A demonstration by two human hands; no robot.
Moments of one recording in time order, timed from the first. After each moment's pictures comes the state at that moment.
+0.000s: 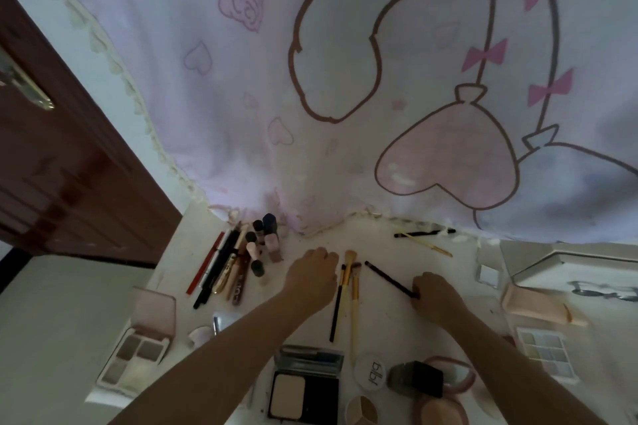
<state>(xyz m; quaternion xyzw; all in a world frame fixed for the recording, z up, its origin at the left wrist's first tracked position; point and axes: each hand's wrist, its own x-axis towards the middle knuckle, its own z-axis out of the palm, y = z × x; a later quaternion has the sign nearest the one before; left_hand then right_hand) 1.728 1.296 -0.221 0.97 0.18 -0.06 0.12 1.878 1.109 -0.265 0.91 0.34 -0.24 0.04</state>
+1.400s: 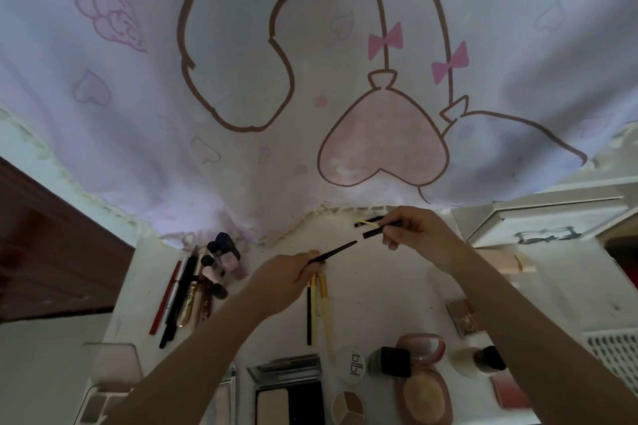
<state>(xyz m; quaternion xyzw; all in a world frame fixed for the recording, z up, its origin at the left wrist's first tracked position) 1.738 1.295 -0.174 0.96 0.07 -0.09 0.26 1.885 1.094 -0.142 0.73 0.25 -0.30 -0.57</state>
